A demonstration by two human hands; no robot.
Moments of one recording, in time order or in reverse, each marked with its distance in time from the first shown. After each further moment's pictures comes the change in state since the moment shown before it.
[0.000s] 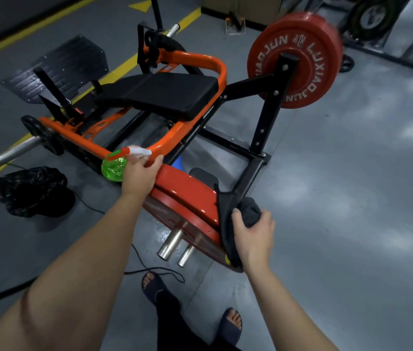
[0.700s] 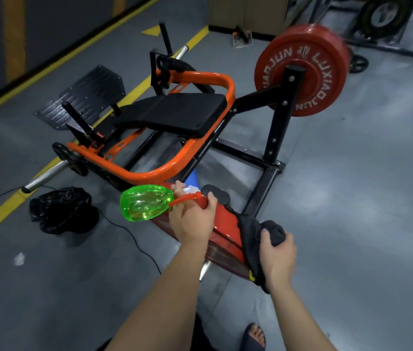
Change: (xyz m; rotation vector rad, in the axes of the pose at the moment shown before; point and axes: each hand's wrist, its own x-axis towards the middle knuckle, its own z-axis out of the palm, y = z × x) left_hand -0.098 0.068 0.053 0.222 0.320 0.087; right_hand 0.021 0.027 -0.006 0.058 0.055 0.204
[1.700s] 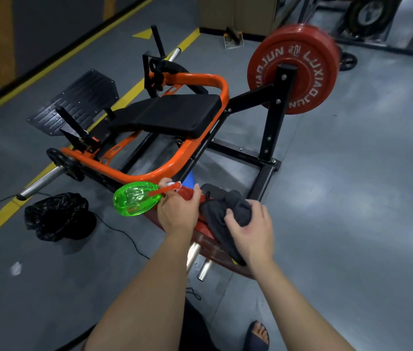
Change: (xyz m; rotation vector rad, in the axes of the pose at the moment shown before) left_hand 0.029 -0.018 -0.015 -0.103 -0.116 -0.117; right_hand -0.031 -0.054 0.018 -0.050 -0.120 -0.508
